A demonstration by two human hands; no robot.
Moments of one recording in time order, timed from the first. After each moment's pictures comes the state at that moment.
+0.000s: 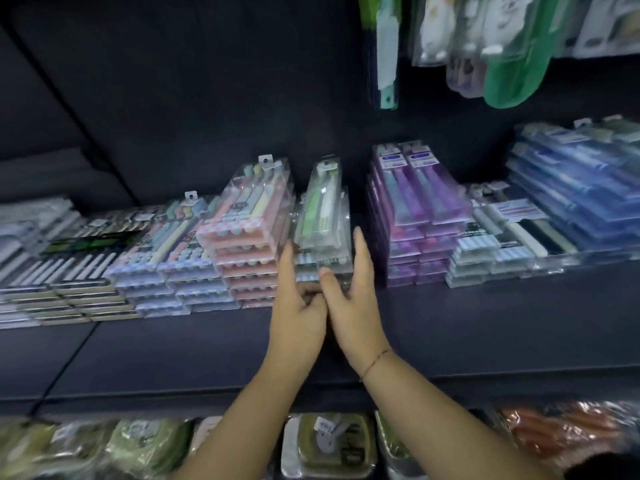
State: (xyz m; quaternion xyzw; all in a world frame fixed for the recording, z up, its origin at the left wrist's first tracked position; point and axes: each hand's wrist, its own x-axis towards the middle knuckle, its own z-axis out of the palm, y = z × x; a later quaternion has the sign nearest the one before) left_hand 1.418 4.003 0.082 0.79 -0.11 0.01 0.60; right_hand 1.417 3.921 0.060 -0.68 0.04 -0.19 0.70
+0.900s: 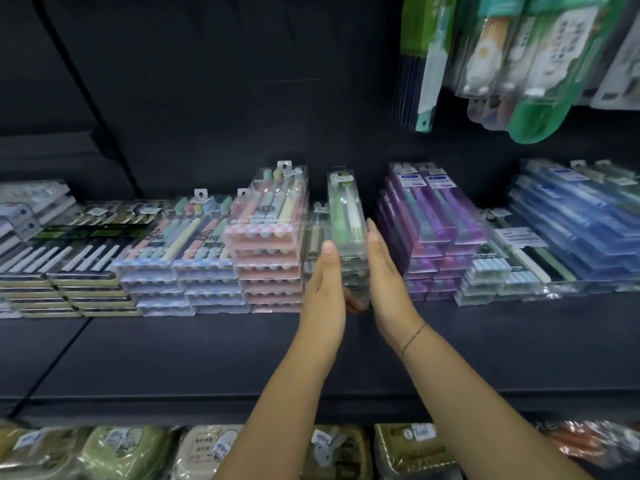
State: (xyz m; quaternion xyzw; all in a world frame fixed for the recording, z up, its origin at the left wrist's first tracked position) left_hand 1.428 3.995 0.110 0.71 -0.07 -0.07 0.70; right_hand 1.438 3.903 0.097 -0.69 0.06 -0.12 0.71
